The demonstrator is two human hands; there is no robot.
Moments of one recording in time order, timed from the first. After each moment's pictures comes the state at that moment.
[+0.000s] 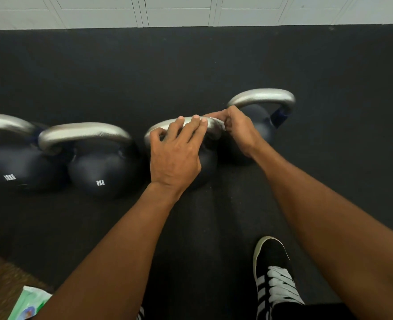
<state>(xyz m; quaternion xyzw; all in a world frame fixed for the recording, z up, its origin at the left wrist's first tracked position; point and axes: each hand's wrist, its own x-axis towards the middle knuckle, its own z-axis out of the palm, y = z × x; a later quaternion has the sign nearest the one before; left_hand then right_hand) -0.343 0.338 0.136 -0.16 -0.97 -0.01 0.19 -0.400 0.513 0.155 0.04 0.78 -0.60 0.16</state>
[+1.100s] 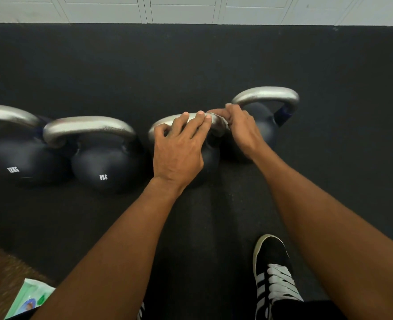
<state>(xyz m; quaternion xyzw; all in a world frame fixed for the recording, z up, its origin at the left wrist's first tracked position) -0.343 0.334 0.136 -0.16 -0.97 -0.03 0.19 -0.388 0.498 0.165 0.08 0.86 -0.50 0.10</state>
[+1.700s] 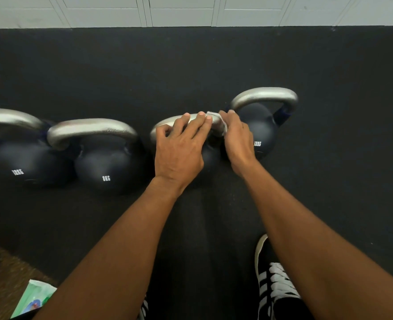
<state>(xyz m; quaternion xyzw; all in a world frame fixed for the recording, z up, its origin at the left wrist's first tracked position) -0.342 0.333 0.137 -0.17 -0.97 -0.03 0.18 -0.357 0.462 0.175 0.24 0.79 -0.56 0.04</state>
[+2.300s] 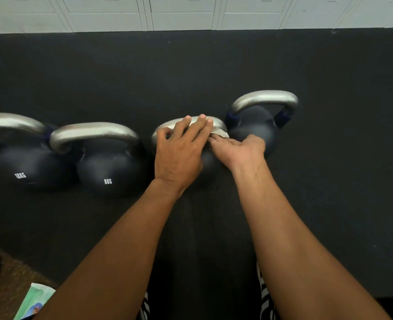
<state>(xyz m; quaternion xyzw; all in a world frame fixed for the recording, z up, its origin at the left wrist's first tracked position) -0.346 0.330 0.129 -0.19 -0.96 -0.03 0.22 -0.368 0.463 0.189 0.41 0.02 -0.91 0.06</state>
